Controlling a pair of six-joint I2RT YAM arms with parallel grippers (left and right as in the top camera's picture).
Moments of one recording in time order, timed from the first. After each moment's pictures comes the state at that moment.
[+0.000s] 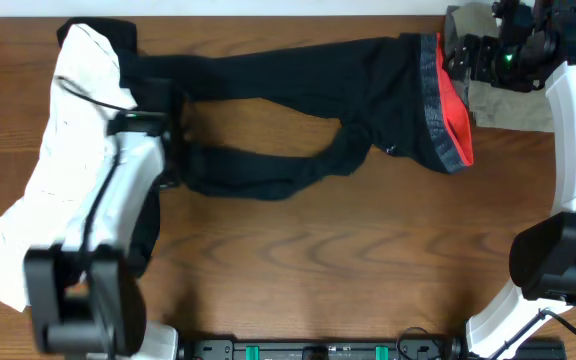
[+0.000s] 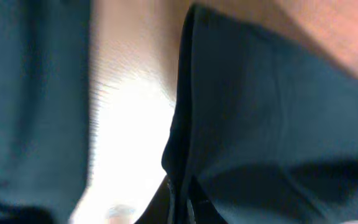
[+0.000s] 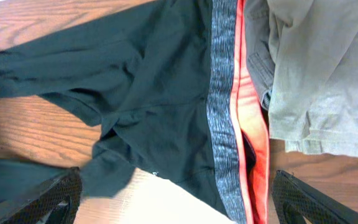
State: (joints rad) left arm -0.03 1.65 1.24 -0.96 -0.02 -0.35; right arm -0.12 1.91 1.94 -1.10 -0.31 0.06
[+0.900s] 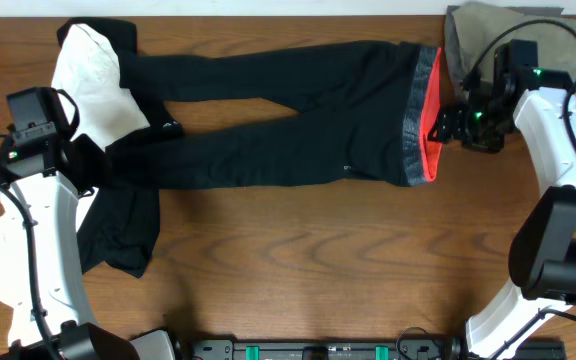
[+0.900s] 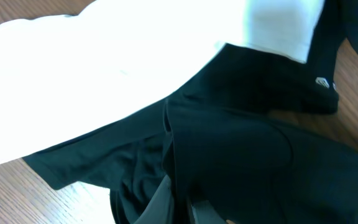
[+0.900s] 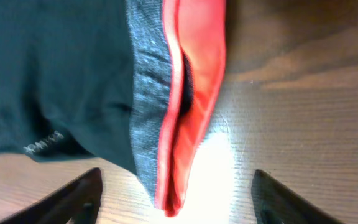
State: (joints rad) left arm 0.34 1.43 1.26 -0.99 -0.15 -0.42; right arm -0.11 1.92 1.53 -1.05 -0.26 0.05
